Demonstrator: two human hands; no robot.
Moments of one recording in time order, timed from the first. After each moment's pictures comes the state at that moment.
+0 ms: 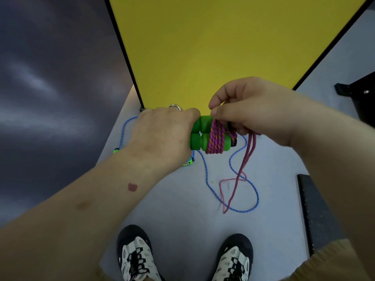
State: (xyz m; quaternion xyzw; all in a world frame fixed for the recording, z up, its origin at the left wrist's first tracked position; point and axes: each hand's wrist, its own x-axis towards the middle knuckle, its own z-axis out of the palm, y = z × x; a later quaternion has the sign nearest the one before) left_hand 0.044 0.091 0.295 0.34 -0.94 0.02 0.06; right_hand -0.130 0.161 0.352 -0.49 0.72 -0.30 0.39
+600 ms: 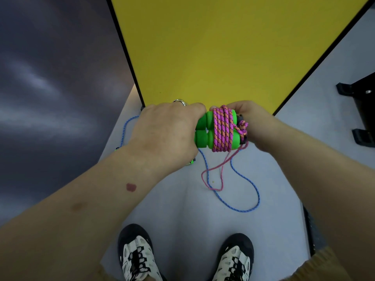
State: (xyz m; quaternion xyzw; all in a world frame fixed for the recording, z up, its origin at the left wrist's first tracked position) left_hand 0.043 0.095 0.306 0.34 -0.93 -0.02 0.10; right_hand -0.147 0.154 0.291 -0.42 0.74 -0.33 0.40
